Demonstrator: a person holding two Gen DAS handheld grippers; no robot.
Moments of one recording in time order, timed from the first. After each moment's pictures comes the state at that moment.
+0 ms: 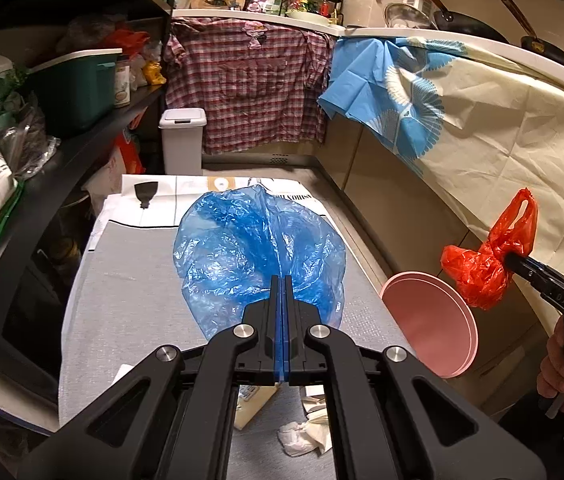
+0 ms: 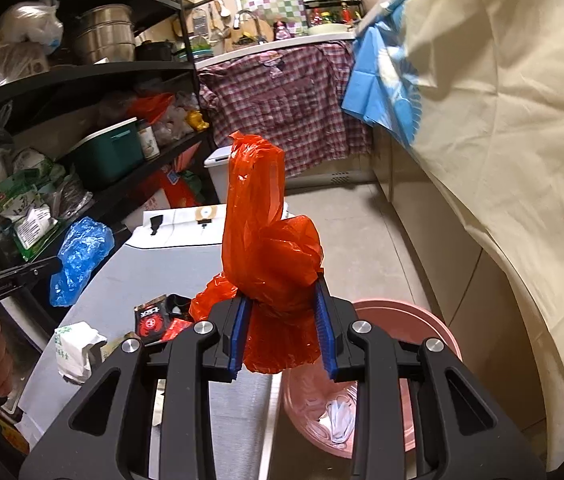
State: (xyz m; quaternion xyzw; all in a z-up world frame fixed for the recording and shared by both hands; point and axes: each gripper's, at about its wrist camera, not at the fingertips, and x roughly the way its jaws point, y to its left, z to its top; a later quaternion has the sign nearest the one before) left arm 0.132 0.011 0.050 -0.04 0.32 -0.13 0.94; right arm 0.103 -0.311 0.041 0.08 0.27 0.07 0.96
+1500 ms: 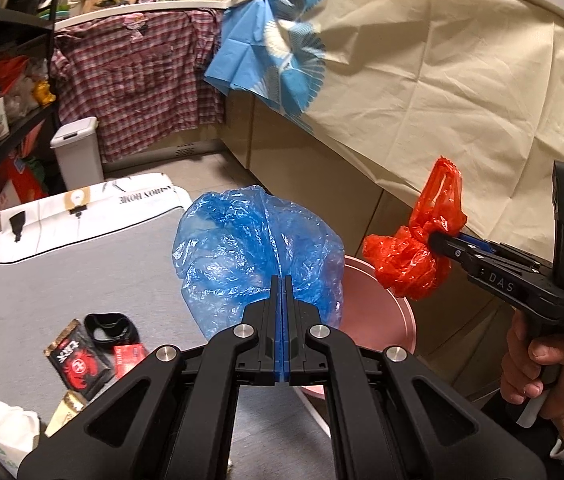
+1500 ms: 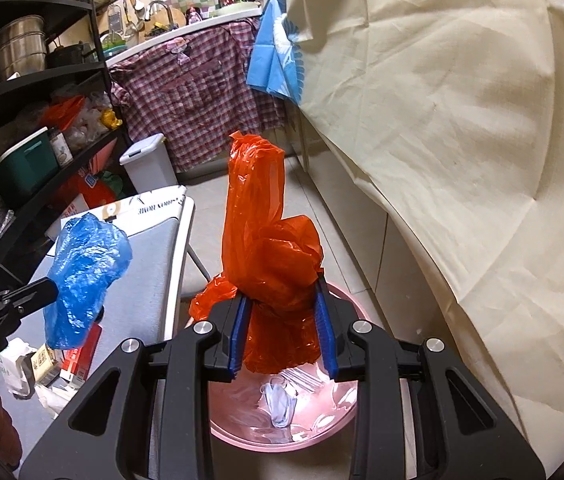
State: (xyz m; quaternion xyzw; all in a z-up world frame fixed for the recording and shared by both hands) left arm 0.149 -0.168 0.019 0.03 0.33 -0.26 0.91; right arm 0.113 -0.398 0.002 0.11 0.32 -0.06 0.94
